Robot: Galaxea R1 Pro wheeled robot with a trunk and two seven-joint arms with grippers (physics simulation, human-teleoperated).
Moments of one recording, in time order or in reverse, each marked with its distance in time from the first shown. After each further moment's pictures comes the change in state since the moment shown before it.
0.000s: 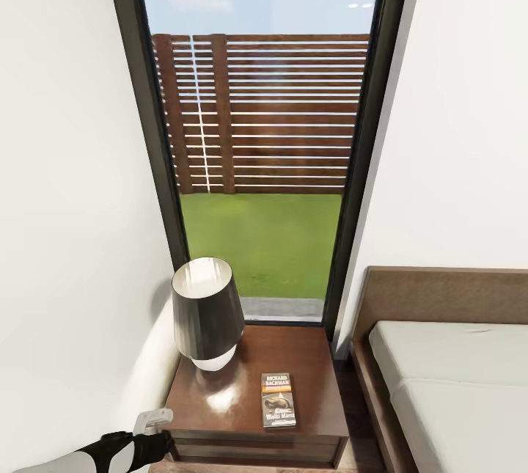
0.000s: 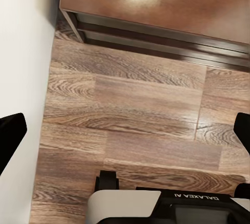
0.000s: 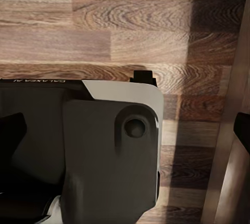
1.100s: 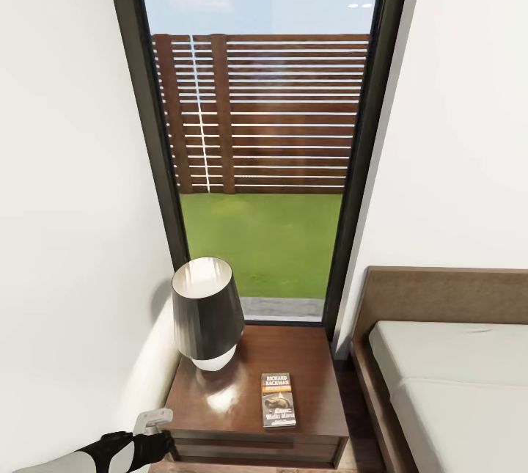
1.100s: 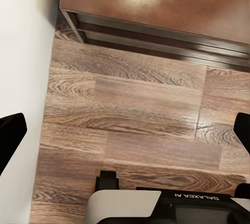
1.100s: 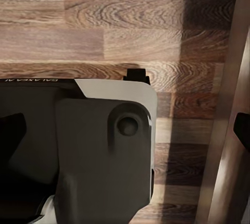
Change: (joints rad) left arm 0.000 0.000 0.000 0.000 0.000 0.000 0.000; right arm 0.000 -0.002 -0.003 0.020 0.001 -0.001 0.000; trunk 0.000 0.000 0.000
